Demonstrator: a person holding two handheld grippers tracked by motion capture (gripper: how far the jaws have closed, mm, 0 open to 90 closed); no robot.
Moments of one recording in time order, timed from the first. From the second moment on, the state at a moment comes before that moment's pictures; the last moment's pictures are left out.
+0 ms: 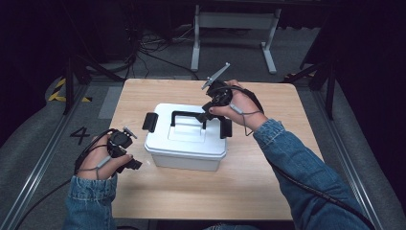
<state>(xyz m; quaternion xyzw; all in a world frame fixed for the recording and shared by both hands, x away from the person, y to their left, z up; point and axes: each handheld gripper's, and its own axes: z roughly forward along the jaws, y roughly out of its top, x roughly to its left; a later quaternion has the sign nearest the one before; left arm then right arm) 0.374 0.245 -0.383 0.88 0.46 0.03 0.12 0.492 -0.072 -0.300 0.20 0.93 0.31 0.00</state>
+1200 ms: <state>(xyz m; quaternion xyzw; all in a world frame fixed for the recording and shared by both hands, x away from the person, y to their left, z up) 0.374 0.246 -0.384 0.88 0.46 0.02 0.13 0.476 -0.054 -0.291 0.09 0.95 0.29 0.01</state>
